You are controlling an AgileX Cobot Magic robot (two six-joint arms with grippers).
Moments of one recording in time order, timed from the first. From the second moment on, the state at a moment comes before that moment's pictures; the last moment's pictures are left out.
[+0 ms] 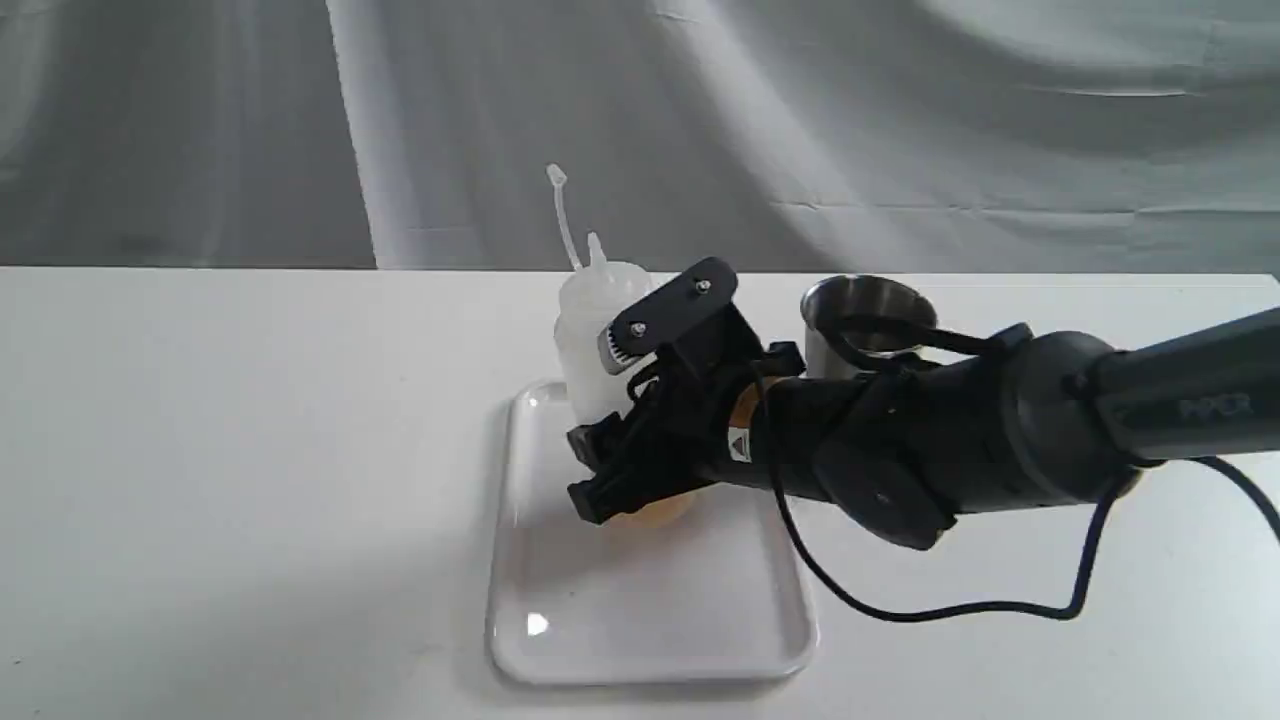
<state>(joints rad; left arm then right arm) -0.07 0.00 0.00 0.04 0.29 0.06 0.40 2.05 -1.14 -0.34 -0.28 0.15</state>
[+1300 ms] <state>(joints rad) -0.07 0.00 0.00 0.04 0.29 0.06 0.42 2.07 -1.14 -0.15 -0.23 0.03</state>
